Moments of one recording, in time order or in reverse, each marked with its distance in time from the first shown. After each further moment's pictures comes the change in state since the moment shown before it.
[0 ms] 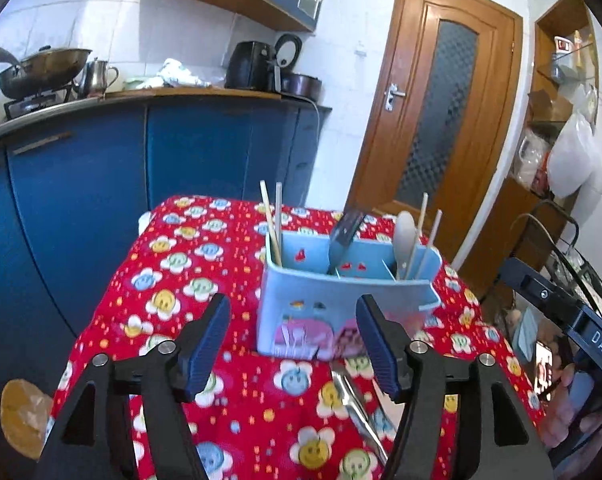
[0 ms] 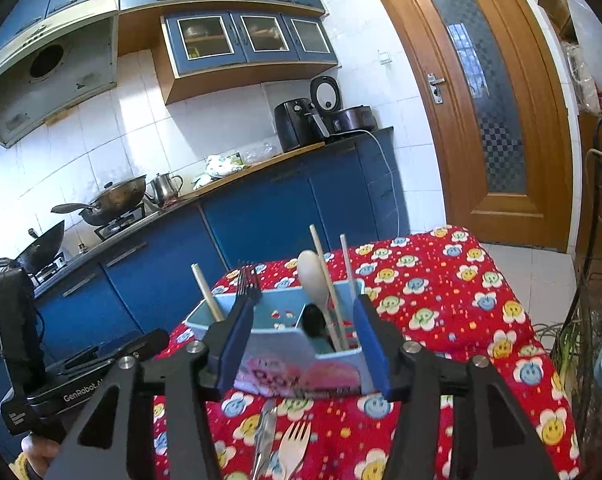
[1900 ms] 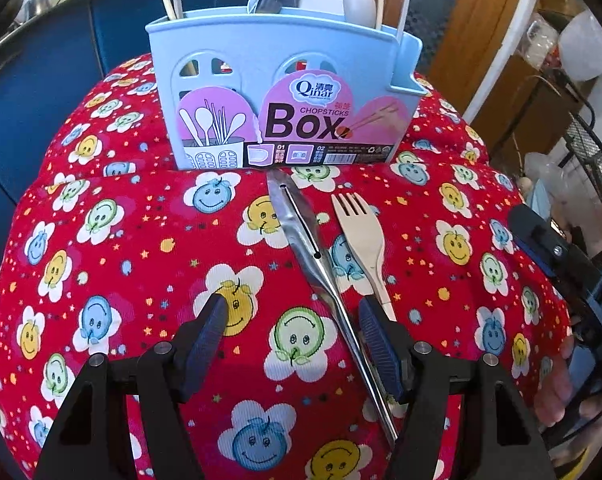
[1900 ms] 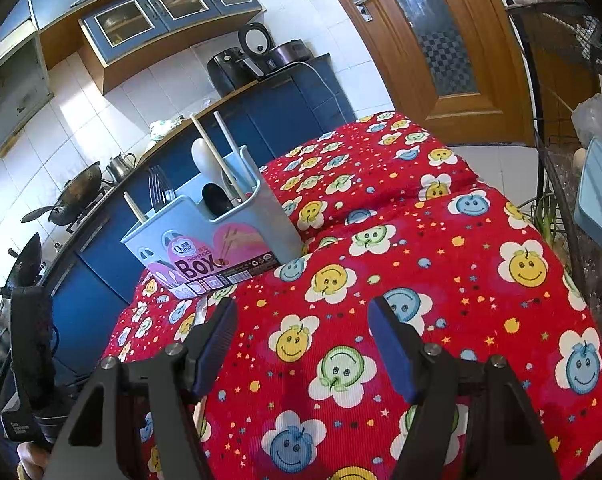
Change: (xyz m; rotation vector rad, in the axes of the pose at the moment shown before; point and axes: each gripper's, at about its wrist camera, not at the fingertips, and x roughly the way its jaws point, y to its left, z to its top) left arm 0.059 -0.057 -0.088 0.081 0.492 0.020; right arm -0.013 -0.077 -0.084 0.242 0.201 -0.069
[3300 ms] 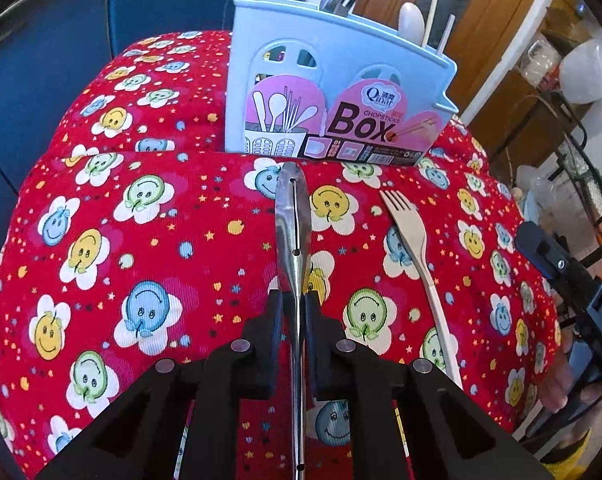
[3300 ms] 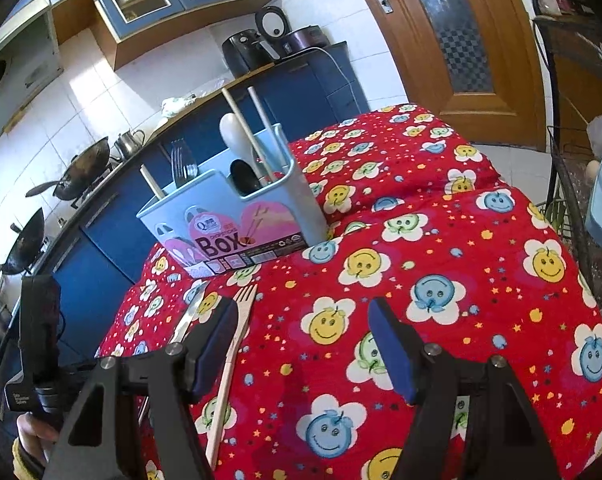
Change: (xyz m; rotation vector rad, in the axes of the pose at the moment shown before) left arm -0.010 0.057 -0.006 -0.052 0.017 -0.100; right arm 0.003 0.031 -0.004 -0.074 0.066 -0.005
